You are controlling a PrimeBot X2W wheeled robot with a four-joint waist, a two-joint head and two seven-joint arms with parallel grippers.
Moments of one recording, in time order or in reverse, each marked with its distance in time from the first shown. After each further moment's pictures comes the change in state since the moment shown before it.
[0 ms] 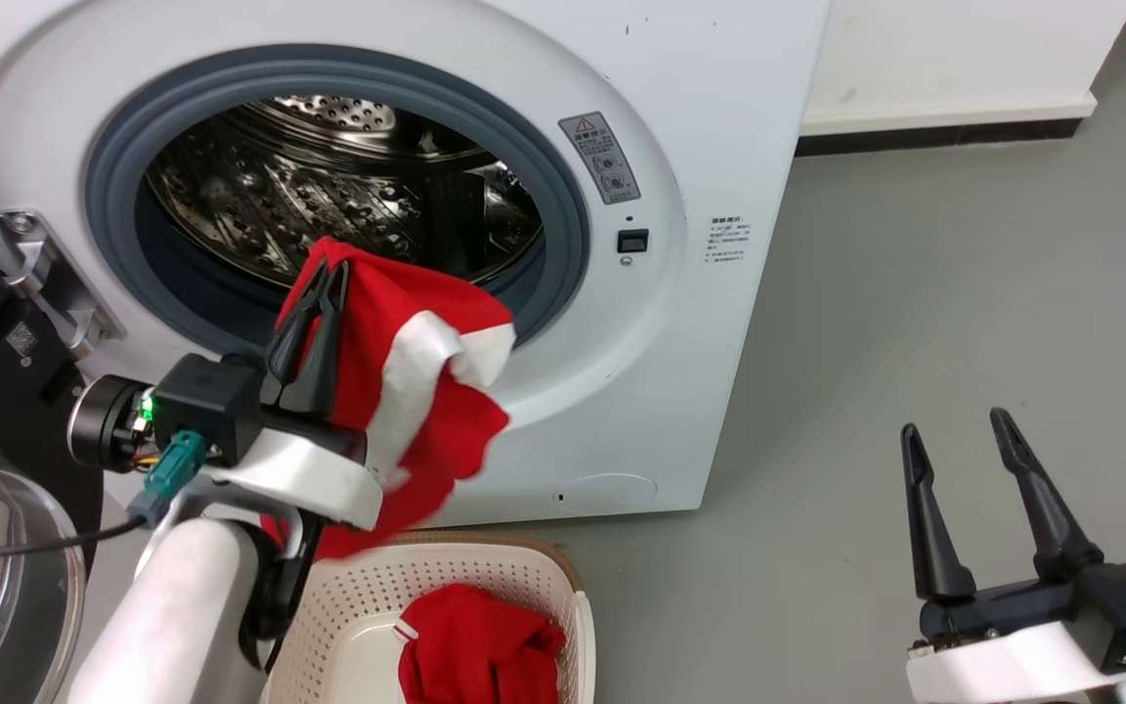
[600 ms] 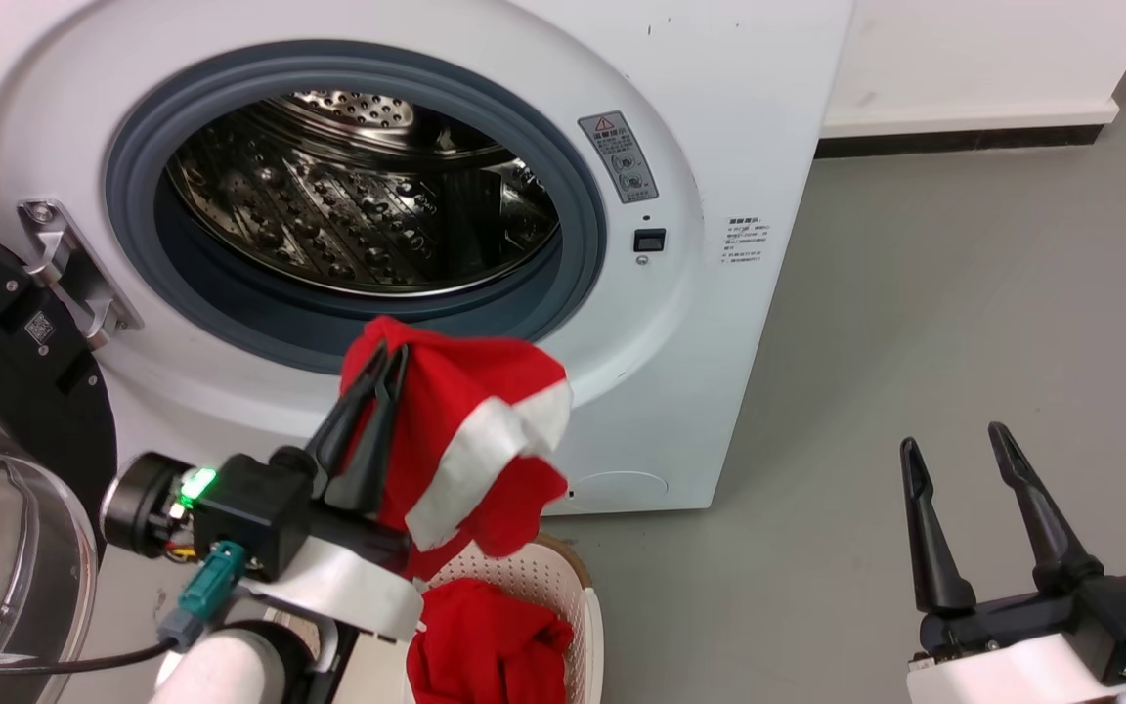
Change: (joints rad) left arm 0.196 0.046 -0.059 -0.349 0.033 0.070 0.126; right arm 0.029 0.000 0.003 -0.005 0.005 0.000 0.000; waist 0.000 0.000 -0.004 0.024
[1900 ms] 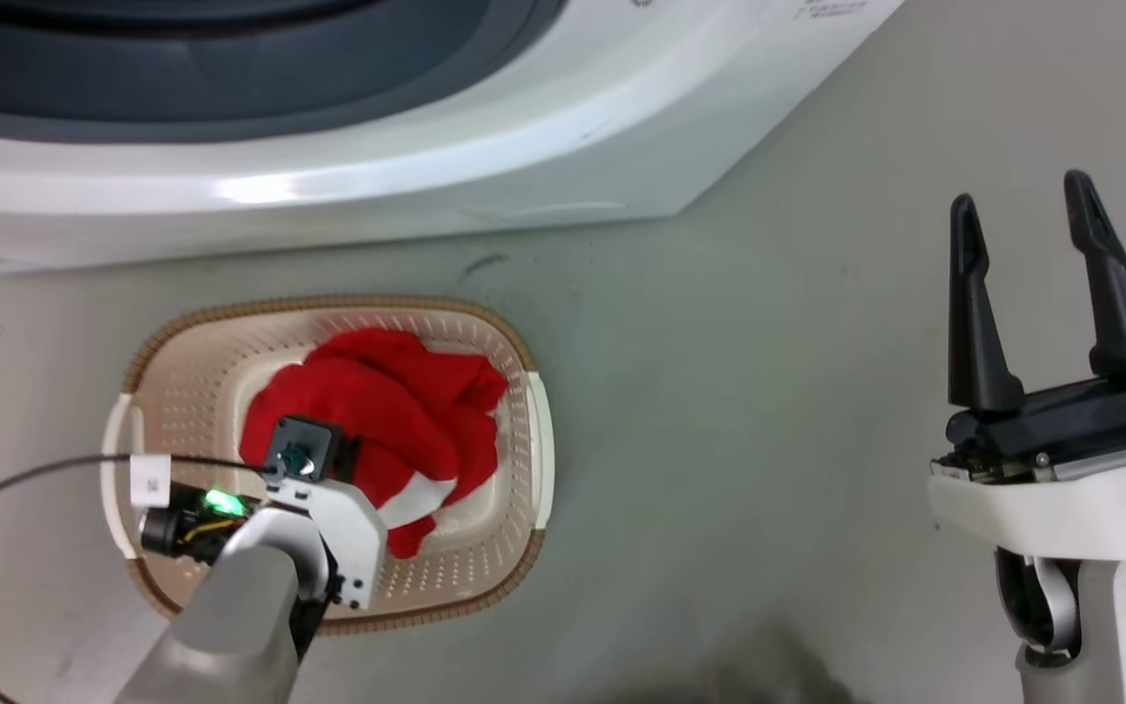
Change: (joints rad) left arm -0.433 -0.179 -0.111 1.302 -0.021 -0.164 -0.178; right arm -0.314 0.000 0.005 -0.081 0.005 0.000 0.000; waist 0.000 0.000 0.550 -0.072
